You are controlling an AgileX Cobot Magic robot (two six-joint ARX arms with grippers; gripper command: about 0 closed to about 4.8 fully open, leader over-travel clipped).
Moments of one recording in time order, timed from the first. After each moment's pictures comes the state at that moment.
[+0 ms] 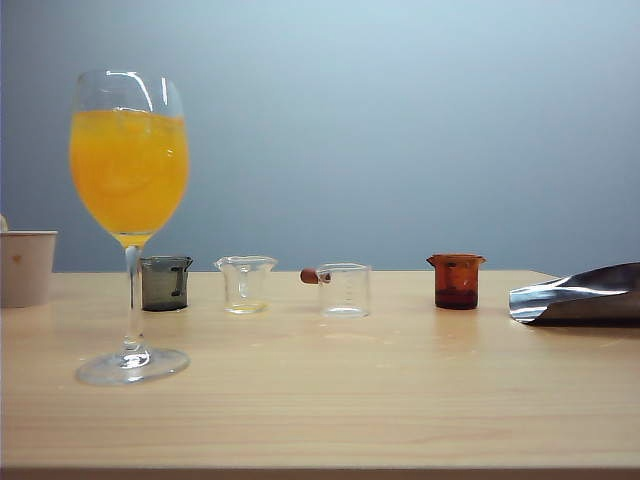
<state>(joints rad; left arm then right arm) 0.05 0.09 0.39 -0.26 0.05 -0.08 -0.03 0.13 0.41 -0.21 0.02 0.08</state>
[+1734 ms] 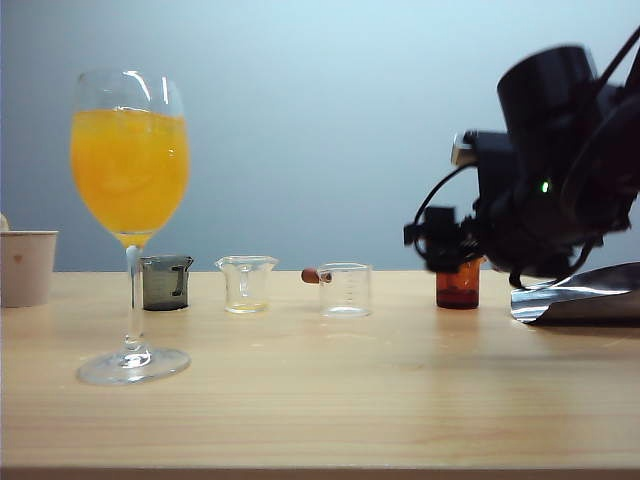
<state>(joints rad) -0.57 0.78 0.94 -0.46 0.18 0.01 0.47 1.79 0.63 0.89 0.34 0.17</state>
